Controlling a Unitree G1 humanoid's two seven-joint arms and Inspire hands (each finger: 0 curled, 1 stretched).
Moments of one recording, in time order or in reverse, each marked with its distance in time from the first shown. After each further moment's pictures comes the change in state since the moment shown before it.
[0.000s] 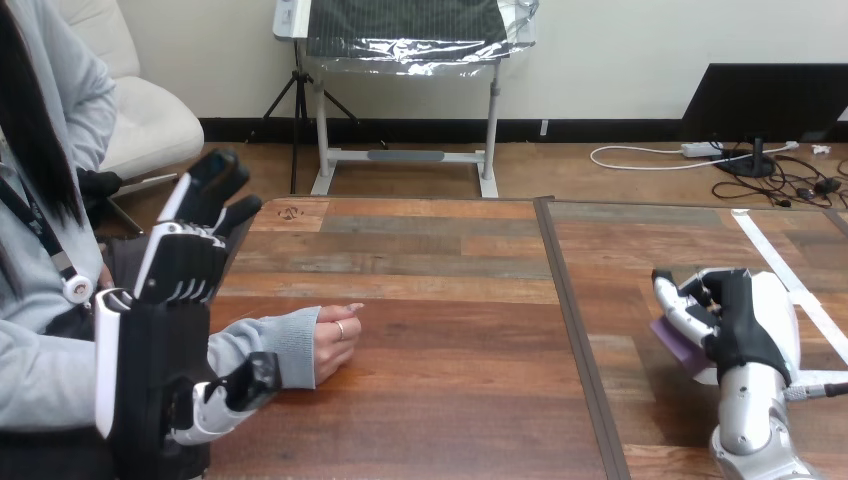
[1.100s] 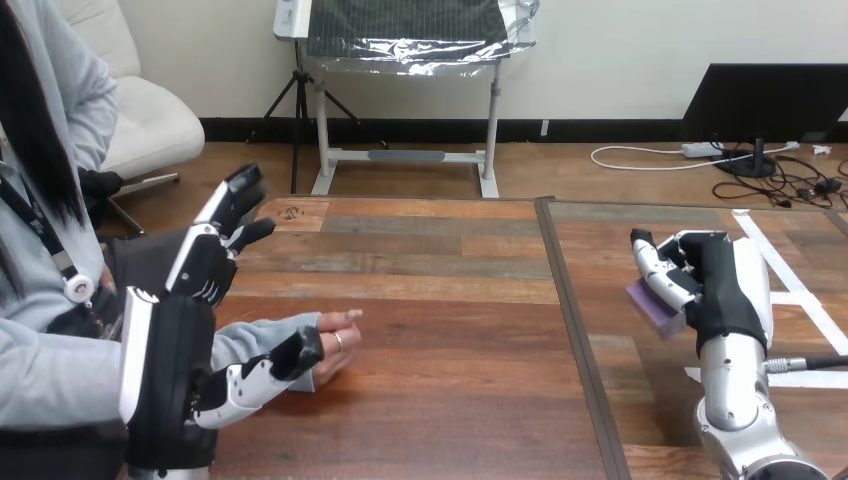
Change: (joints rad) left arm -0.003 -0.009 0.092 0.002 0.251 0.126 0.126; right arm -0.032 0.034 -0.039 -0.047 0.045 -0.078 0.058
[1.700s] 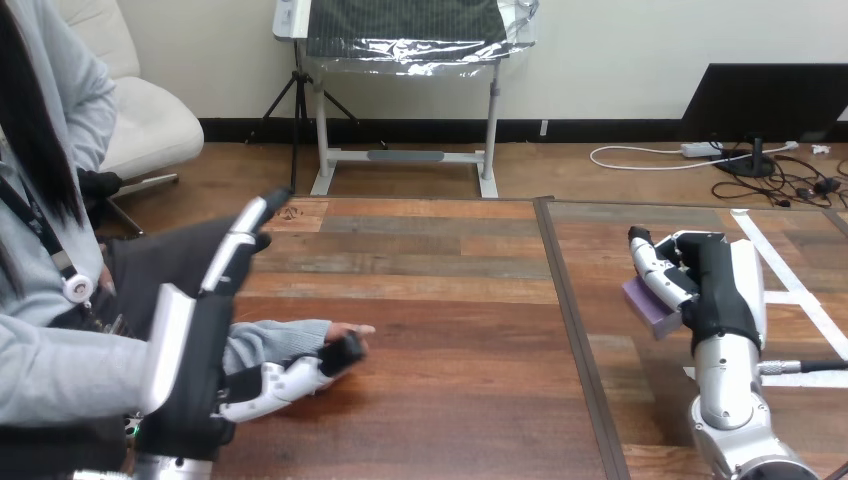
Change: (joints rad) left arm 0.007 0.036 0.065 -0.051 0.382 0.164 0.184; right arm -0.001 0.020 -0.026 -0.004 0.032 0.000 0.023
